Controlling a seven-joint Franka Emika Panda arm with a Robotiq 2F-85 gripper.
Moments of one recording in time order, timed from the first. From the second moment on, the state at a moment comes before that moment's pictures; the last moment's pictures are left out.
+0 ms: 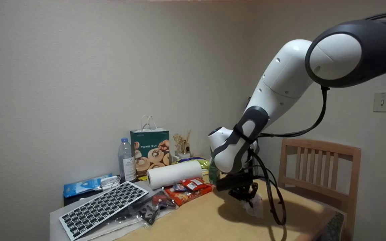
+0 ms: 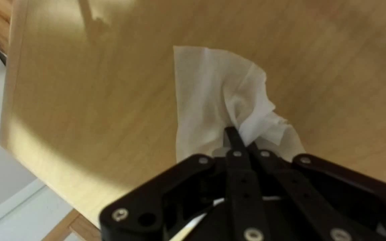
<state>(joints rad) 0.15 0.74 -0.21 -1.73 -0.25 2.21 1.13</state>
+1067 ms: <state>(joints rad) 0.39 0.76 -0.20 -1.72 -0.46 2.16 1.22</state>
